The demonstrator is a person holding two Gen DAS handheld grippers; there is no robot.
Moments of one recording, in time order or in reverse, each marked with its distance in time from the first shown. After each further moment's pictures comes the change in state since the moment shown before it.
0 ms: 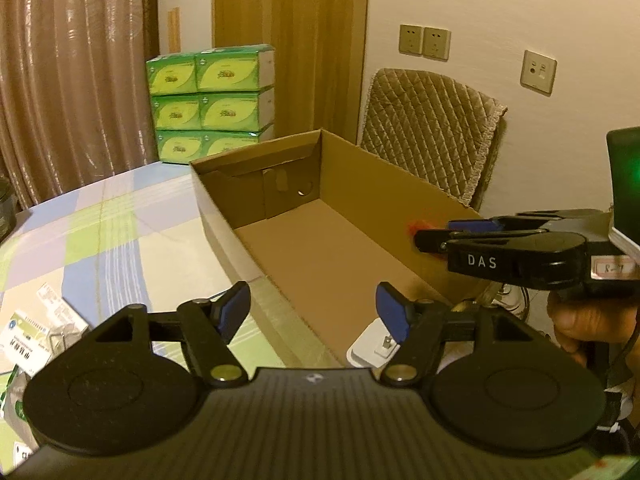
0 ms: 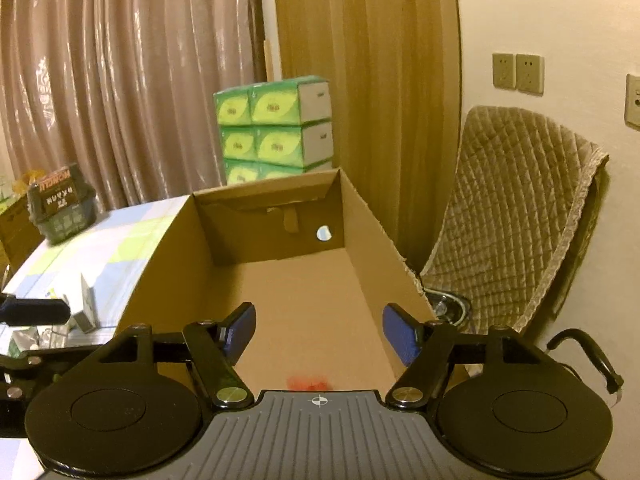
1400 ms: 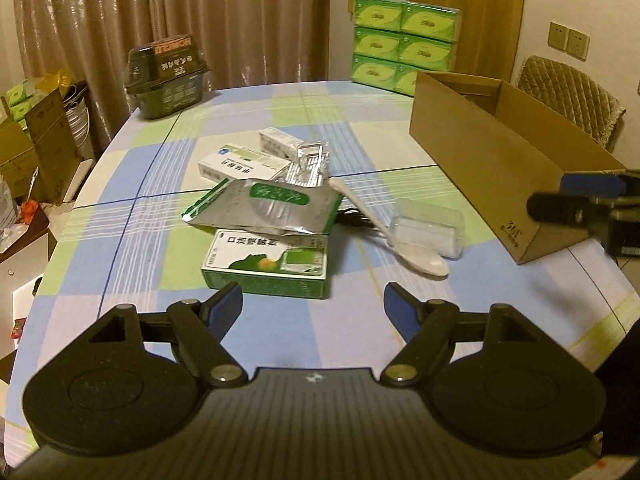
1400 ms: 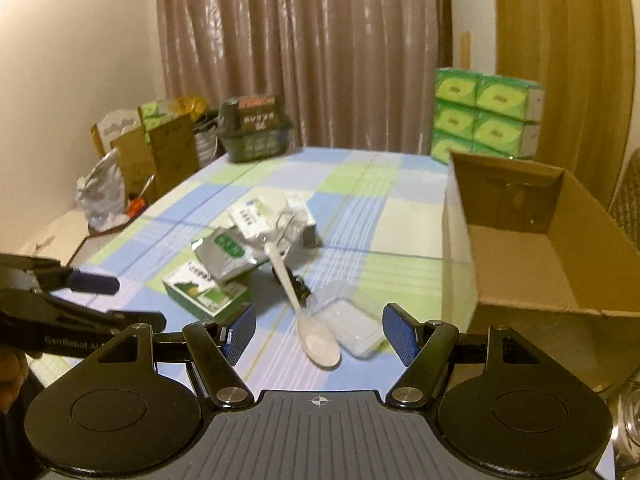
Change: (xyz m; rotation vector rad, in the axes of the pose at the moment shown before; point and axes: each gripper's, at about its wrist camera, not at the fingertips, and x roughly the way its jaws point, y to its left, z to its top) left arm -0.146 0.121 -0.148 -0.241 0.110 0.339; right arm -0.055 0.174 -0.071 -0.278 0.093 0.383
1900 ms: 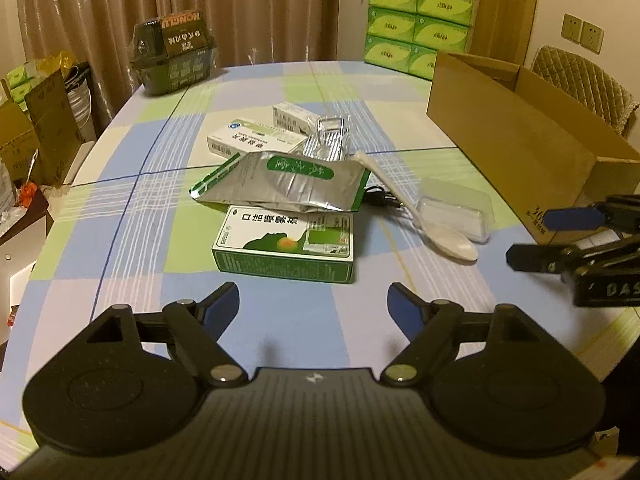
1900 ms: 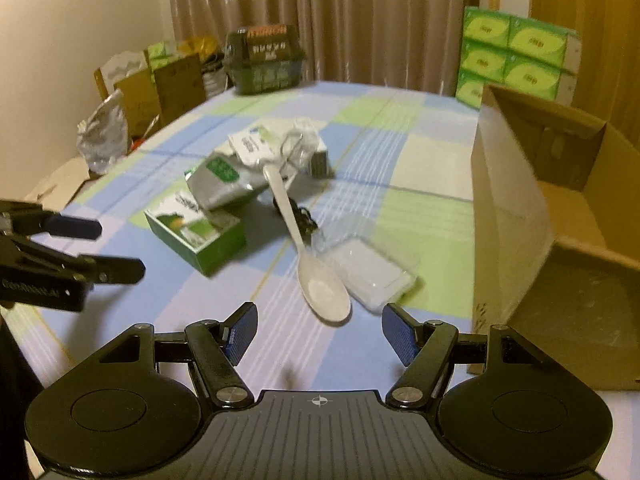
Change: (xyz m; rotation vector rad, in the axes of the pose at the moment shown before) left arm 0.030 0.019 -0.009 -0.012 0.048 0.002; right arm 0.062 -0.005 -0.029 -0.037 0.170 0.039
